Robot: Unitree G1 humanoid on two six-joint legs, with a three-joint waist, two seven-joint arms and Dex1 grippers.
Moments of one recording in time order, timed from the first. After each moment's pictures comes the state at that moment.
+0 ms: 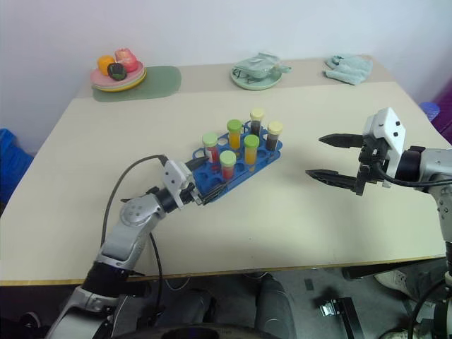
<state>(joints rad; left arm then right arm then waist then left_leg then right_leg) -0.23 0.27 -0.18 -0.06 -0.17 0.02 -0.63 -0.29 -1.01 -0.30 -0.11 0.55 0.49 1.22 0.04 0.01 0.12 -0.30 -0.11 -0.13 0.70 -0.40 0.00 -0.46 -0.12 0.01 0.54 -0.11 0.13</state>
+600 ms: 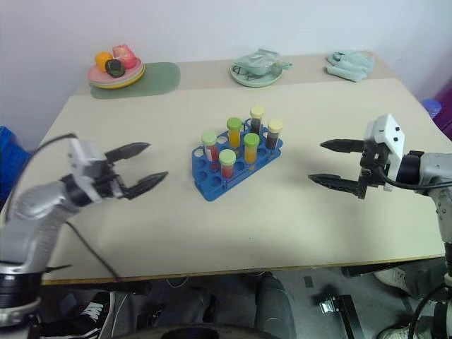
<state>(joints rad) -0.16 0.74 0.23 -0.27 -0.63 0.33 -0.94 -0.27 -1.01 -0.28 -0.03 0.54 0.43 1.28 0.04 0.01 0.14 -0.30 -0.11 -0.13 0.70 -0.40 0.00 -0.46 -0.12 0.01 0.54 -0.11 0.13</state>
